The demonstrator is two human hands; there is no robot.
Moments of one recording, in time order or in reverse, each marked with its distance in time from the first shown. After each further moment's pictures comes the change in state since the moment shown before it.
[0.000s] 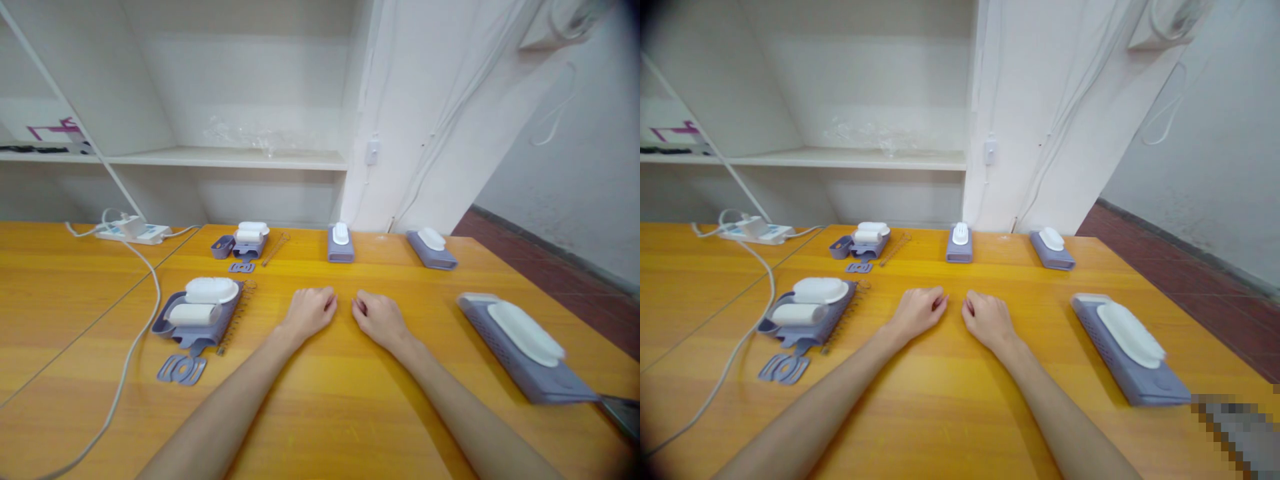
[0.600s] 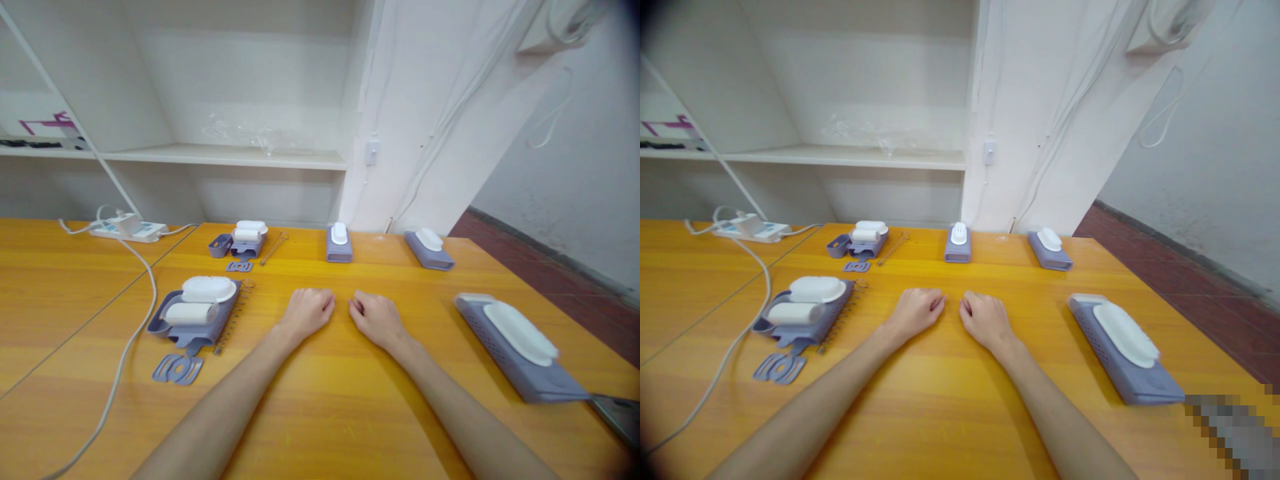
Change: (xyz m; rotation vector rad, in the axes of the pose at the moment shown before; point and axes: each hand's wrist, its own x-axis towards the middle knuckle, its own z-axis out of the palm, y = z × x) left_hand 0.000 0.000 -0.002 -0.002 -0.040 -0.004; right_hand 0.001 0.000 0.000 -0.017 -0.022 -0.003
